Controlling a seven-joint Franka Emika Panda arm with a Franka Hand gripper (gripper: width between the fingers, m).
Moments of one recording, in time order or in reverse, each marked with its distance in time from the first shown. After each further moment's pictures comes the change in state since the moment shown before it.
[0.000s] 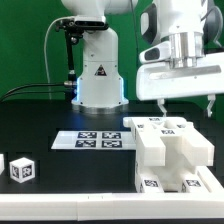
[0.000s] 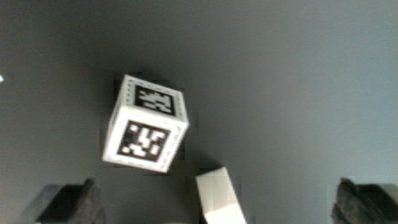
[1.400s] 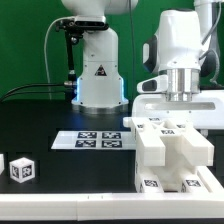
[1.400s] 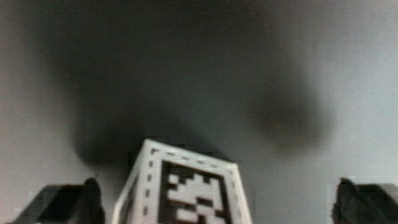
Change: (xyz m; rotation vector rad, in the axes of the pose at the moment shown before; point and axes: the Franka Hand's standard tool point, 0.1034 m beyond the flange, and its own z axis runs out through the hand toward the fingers) arm -0.006 0.013 0.055 -0.059 0.016 -0.020
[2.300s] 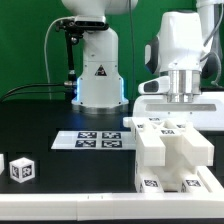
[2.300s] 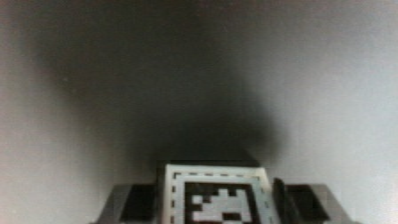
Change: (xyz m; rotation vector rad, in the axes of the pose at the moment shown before) arm -0.002 0.000 0.000 -0.006 0.002 -0.034
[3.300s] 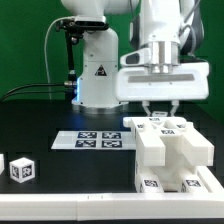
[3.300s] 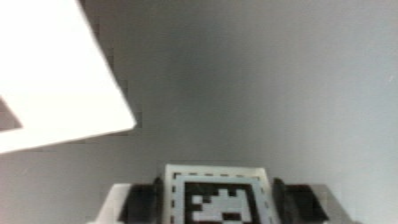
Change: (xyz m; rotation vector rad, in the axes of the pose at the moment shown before) arm -0.009 0.055 -0.072 0.023 0.034 -0.077
